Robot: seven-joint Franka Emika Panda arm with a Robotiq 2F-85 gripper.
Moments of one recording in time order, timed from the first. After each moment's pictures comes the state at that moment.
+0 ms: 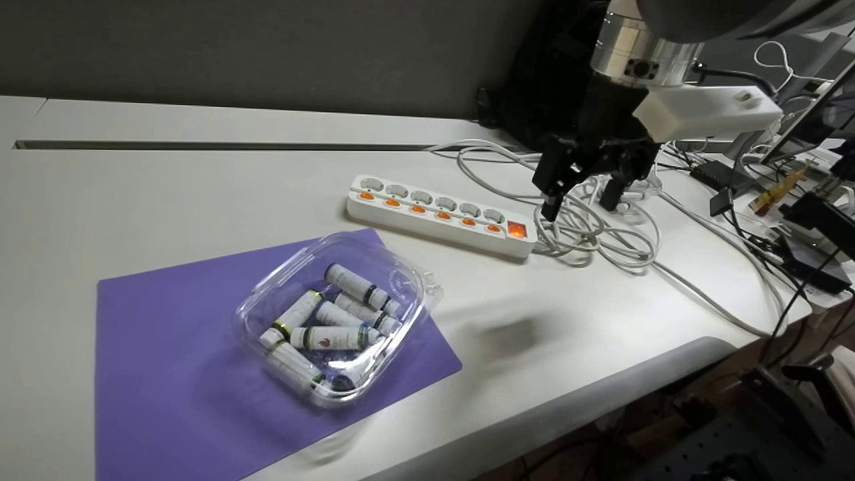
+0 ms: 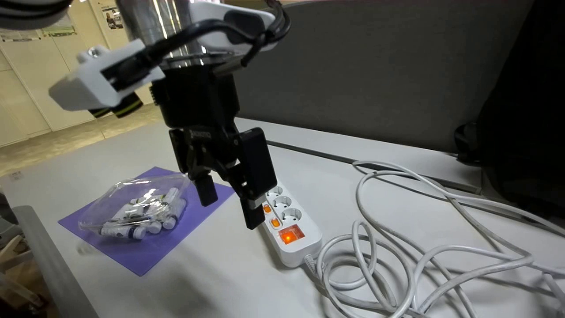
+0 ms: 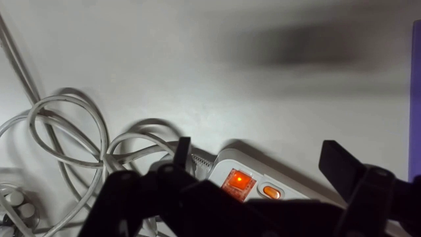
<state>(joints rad) -0.12 0.03 -0.08 -2.59 -0.25 2.56 0.08</state>
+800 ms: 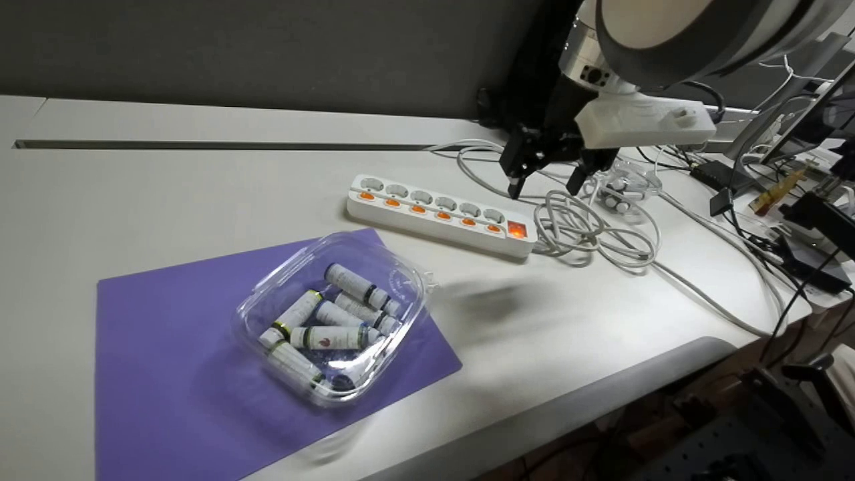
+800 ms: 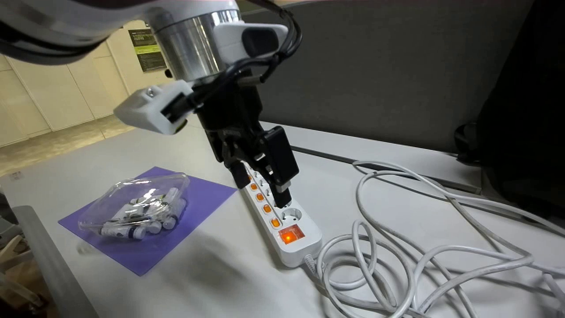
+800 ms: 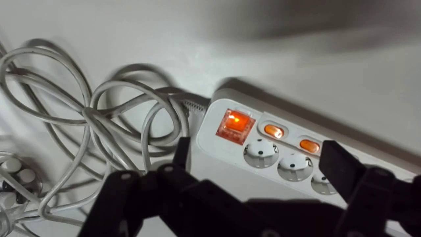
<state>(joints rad) -0.09 0.15 -0.10 -2.53 -0.32 2.78 0.26</state>
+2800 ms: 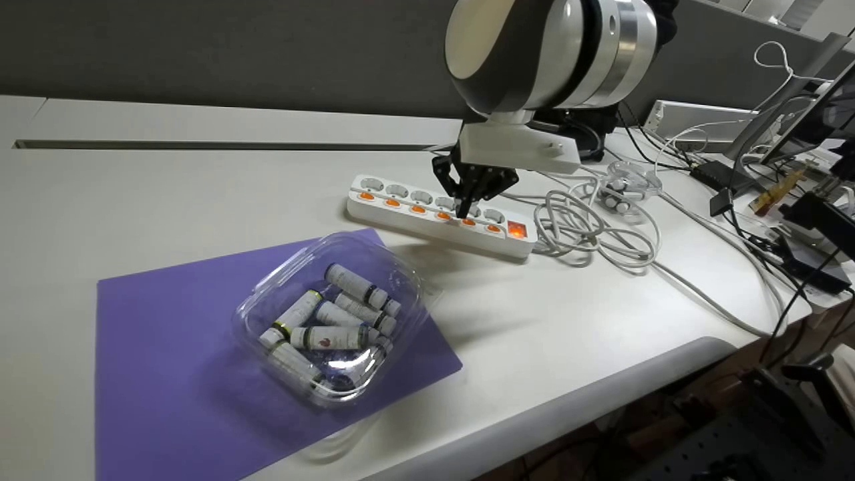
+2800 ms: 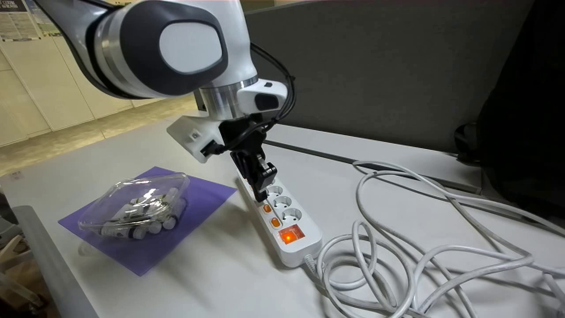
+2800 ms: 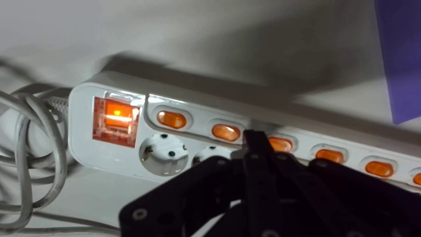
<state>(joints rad) 0.08 0.45 -0.10 -2.29 0.00 2.82 0.28</state>
